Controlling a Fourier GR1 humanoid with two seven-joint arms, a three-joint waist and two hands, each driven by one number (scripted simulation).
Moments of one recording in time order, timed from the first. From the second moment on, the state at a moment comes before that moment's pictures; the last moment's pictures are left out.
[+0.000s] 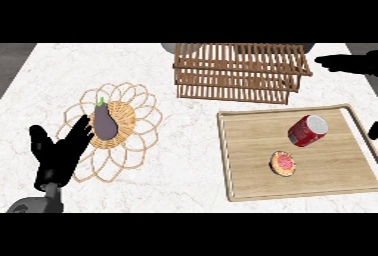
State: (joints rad) left arm -0.05 0.28 -0.01 -1.37 0.24 0.06 0.26; right arm -0.75 -0.85 0.23 -0.97 0.01 0.89 -0.09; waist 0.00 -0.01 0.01
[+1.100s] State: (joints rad) left arm -0.06 0.24 0.02 -1.36 0.19 0.04 0.25; right arm -0.57 -0.74 0.15 -1.15 0.25 0.77 -0.03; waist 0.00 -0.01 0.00
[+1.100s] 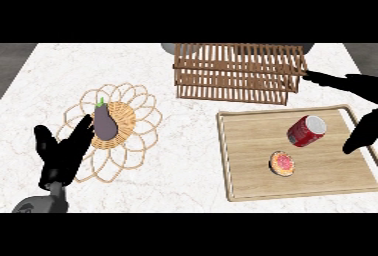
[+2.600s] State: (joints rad) left arm -0.05 0.21 0.04 -1.38 0.15 0.03 0.26; right arm -0.50 -0.62 0.20 -1.08 0.53 0.61 -0.32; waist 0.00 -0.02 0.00
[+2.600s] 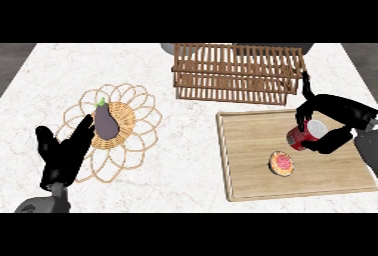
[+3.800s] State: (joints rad) left arm -0.04 0.22 0.06 -1.39 0.16 0.02 0.29; right arm -0.51 -0.02 0.56 -1.77 0.91 -0.03 0.85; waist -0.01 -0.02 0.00
